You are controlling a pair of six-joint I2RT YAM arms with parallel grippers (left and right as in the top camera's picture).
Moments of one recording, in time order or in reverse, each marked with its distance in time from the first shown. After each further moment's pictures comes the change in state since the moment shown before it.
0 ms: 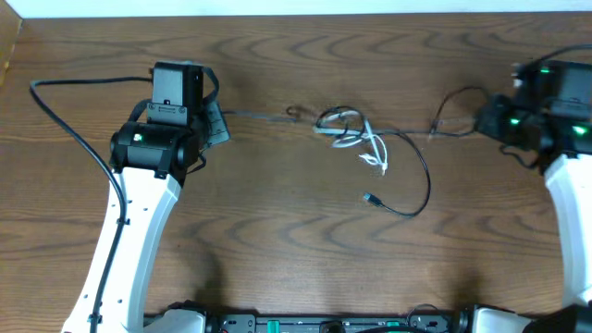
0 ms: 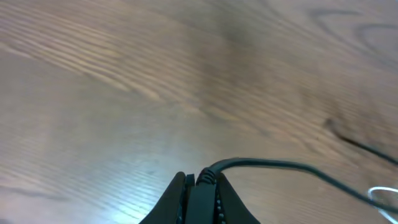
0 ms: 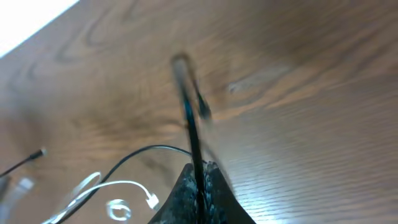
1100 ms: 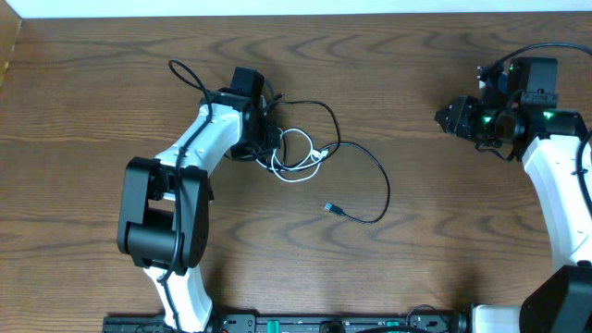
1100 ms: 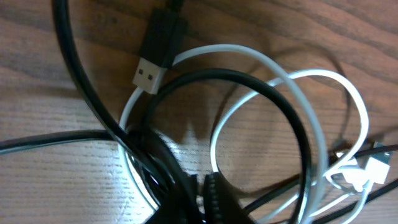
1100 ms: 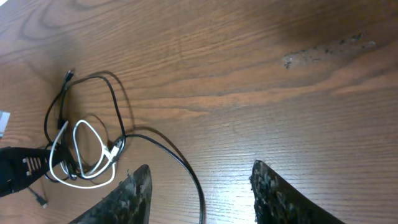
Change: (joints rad) left arm -0.078 0.608 0.000 0.187 0.351 0.023; right arm 0.103 0.117 0.000 0.013 -0.096 -0.027
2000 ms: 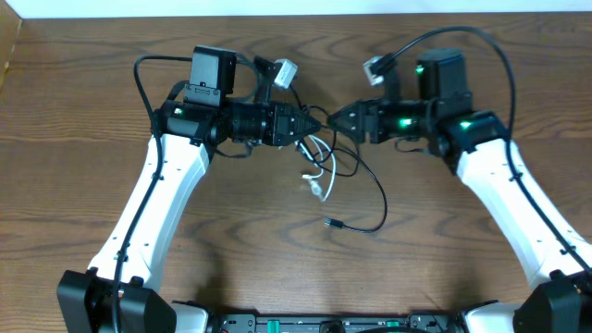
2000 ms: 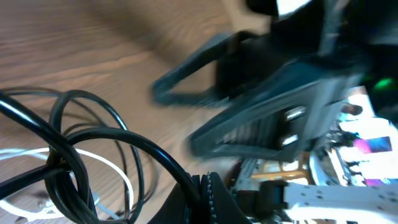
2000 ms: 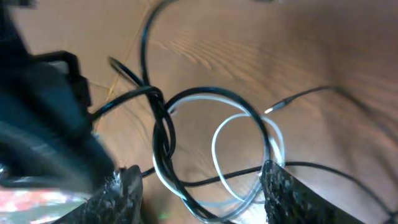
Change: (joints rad) left arm 0.003 -0.432 0.001 0.045 0.834 0.237; right arm 0.394 0.009 0.000 0.300 -0.424 0.065
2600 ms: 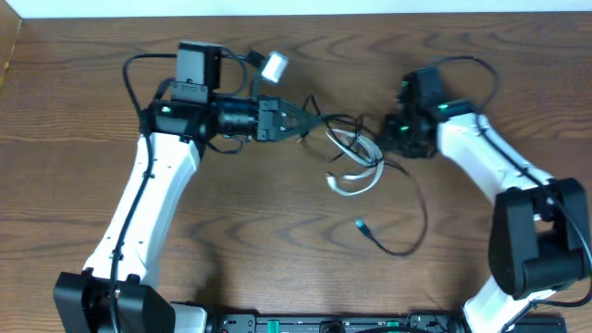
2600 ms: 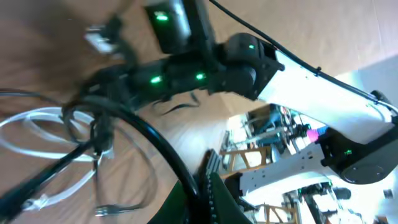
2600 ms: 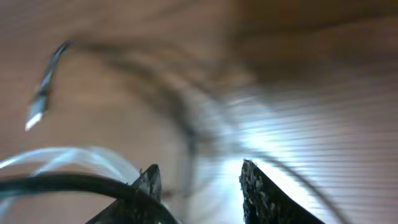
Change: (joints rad) left arm 0.064 0.000 0.000 0.040 0.222 0.000; right arm -0.101 0.292 0.003 -0.211 0.566 0.172
